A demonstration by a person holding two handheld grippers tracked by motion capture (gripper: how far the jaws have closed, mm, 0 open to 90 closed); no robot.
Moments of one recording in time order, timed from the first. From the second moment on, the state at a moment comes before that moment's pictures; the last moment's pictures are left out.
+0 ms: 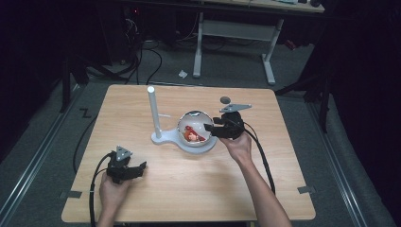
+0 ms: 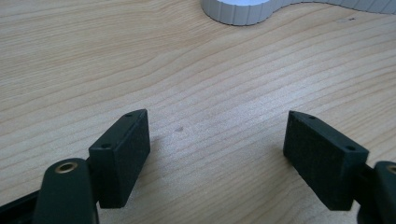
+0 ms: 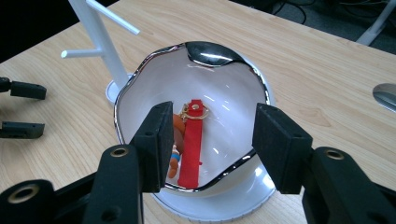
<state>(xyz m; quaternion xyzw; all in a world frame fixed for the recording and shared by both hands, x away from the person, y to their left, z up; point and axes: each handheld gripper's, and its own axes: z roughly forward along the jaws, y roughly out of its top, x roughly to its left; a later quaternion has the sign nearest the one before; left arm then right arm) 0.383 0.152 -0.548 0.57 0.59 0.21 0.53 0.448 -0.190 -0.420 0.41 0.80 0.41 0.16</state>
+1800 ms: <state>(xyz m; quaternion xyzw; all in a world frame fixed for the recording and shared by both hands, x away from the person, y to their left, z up) 0.383 0.152 -0.548 0.57 0.59 0.21 0.53 0.397 -0.272 -0.397 0.45 0.74 0.45 0.20</state>
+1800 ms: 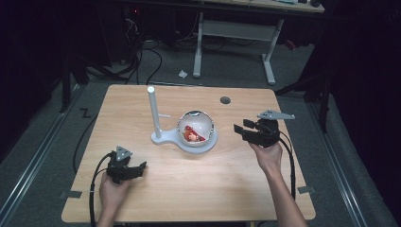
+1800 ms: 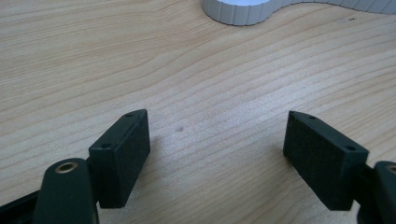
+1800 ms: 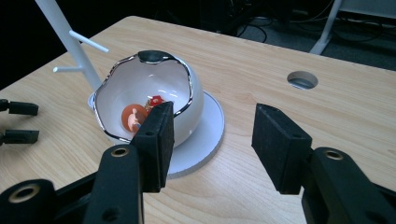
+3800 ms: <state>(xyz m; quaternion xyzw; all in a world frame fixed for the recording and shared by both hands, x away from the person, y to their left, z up) 0.383 0.152 -0.548 0.57 0.59 0.21 0.53 0.327 -0.334 -0.447 0.51 0.70 0.46 0.20</state>
